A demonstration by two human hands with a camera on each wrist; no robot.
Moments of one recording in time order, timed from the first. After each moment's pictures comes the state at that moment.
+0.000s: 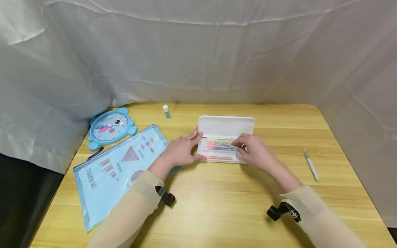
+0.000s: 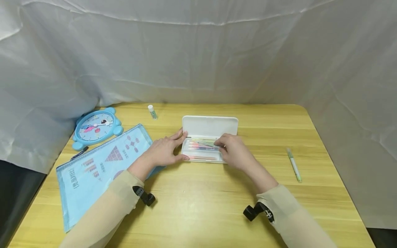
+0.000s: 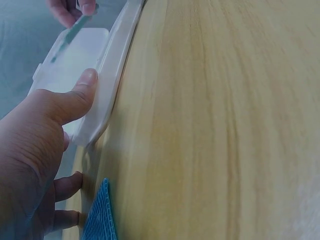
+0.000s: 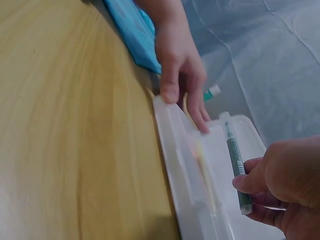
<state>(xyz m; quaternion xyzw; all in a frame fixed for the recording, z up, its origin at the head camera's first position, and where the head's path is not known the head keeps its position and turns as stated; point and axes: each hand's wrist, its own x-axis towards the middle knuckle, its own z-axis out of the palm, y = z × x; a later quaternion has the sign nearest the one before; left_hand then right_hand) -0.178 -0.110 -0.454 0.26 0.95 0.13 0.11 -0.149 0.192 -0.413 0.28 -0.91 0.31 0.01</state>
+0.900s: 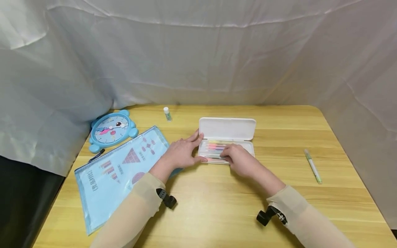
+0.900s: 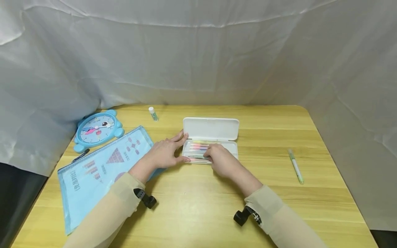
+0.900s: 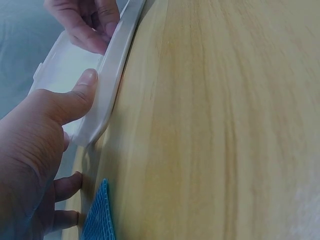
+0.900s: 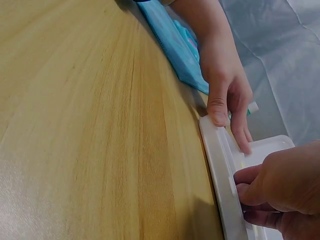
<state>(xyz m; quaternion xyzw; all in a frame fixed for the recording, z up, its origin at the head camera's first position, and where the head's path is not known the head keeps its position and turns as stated) -0.177 -0.109 -0.454 0.26 0.95 0.12 0.11 -0.147 0.155 -0.438 0.31 -0.92 0.25 -0.05</state>
